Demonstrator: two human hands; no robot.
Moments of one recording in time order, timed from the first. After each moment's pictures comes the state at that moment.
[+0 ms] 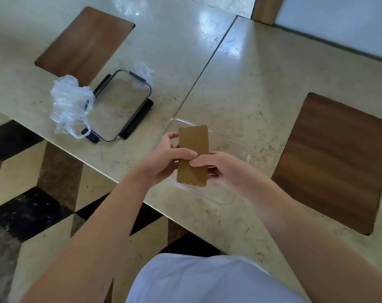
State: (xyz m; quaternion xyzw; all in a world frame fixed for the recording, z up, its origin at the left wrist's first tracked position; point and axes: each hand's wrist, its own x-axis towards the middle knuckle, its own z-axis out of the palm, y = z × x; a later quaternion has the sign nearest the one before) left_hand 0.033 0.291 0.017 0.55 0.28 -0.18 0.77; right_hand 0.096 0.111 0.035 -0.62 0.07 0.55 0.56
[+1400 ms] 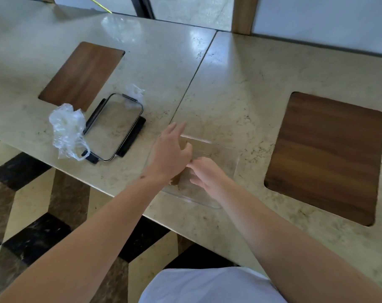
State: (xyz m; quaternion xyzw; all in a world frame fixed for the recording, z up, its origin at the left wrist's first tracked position) left_hand 0.070 0.249 0.043 0.94 0.17 -0.02 0.31; right_hand 0.087 0.137 -0.004 -0.63 0.14 0.47 0.61
